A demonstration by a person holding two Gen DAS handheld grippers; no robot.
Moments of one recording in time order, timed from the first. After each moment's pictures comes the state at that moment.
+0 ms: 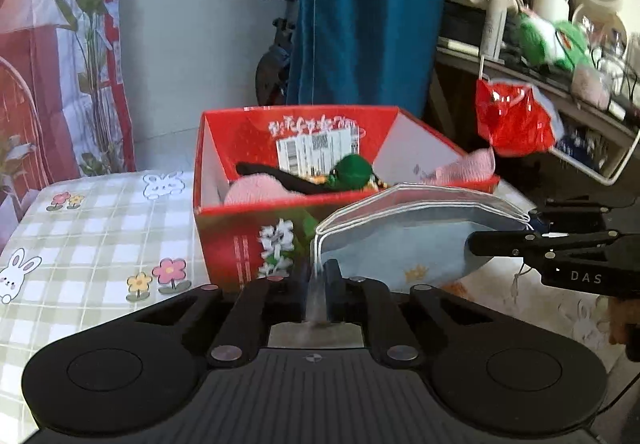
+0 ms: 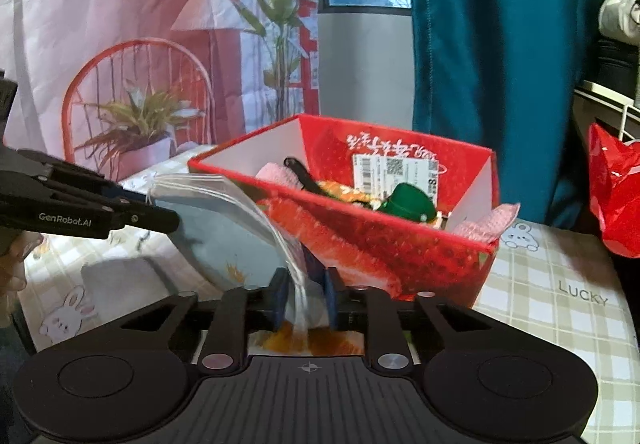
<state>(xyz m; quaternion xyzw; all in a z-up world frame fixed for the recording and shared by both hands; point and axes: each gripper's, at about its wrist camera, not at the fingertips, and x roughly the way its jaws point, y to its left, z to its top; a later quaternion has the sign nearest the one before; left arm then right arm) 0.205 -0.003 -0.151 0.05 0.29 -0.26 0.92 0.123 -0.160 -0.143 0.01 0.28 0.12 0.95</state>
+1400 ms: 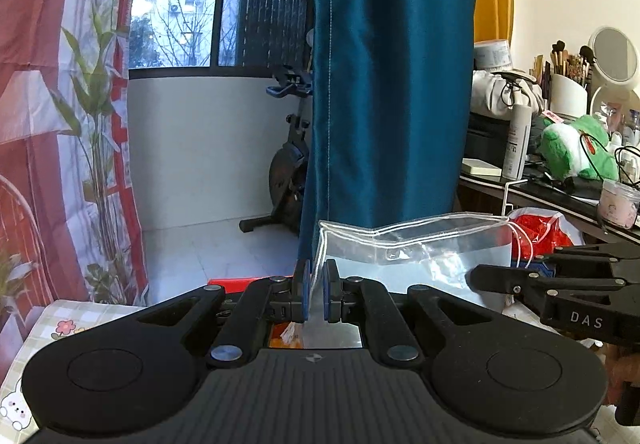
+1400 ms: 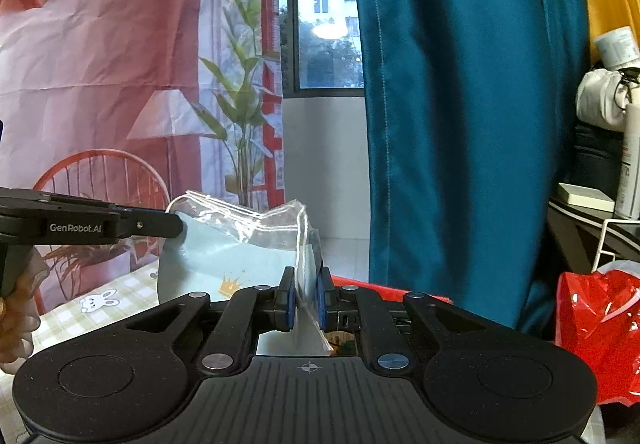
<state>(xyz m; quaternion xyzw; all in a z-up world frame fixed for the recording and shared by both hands) 0.270 -0.050 -0.065 0.03 0.16 -0.23 0.96 0.201 -0.201 -0.062 0.02 0.17 0.08 0.98</state>
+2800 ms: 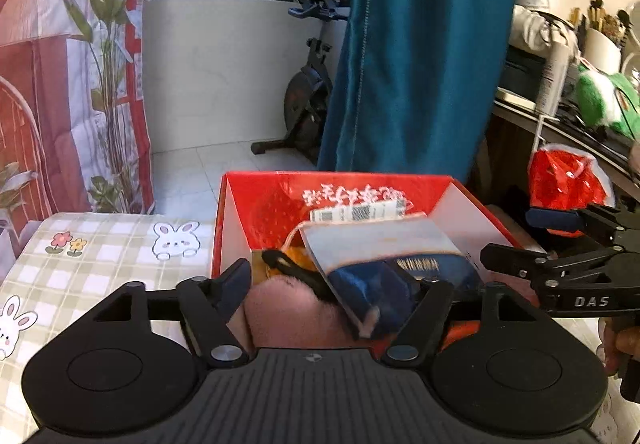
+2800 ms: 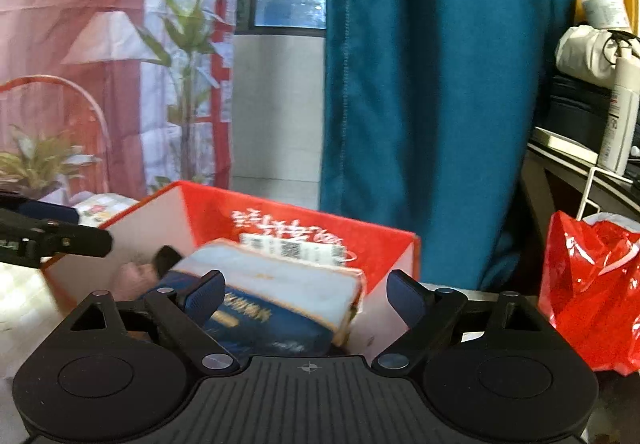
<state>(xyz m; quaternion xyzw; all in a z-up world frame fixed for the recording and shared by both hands) 0.286 -0.029 -0.120 0.02 0.28 -0.21 0.94 0.237 -0.191 -0.121 -0.01 0.25 0.01 0.97</state>
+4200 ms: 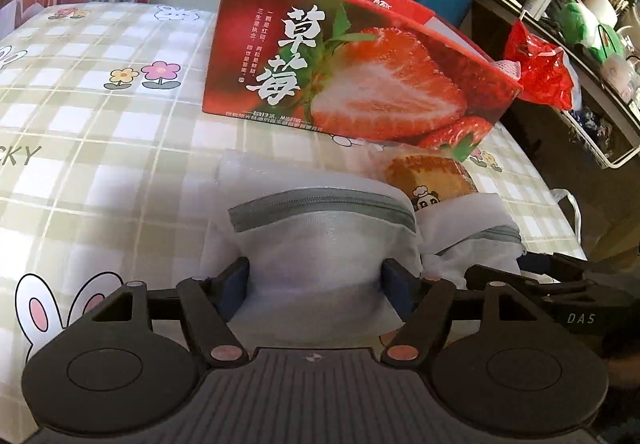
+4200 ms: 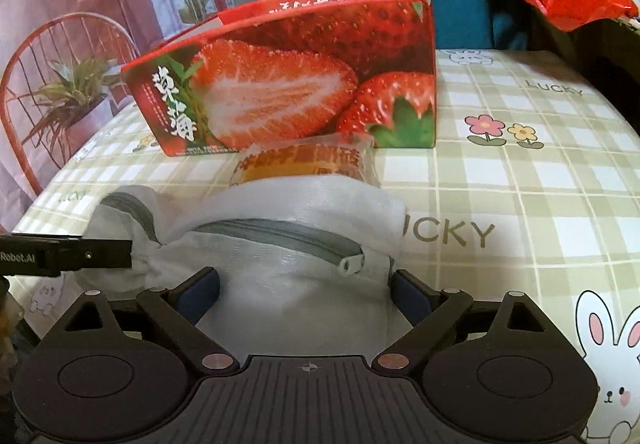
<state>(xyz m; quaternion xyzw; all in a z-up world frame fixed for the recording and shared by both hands) 0.172 0.020 -0.248 -0.06 0.43 -0.24 0.87 0.075 -0.160 -0.236 0.14 0.40 0.03 0.91</state>
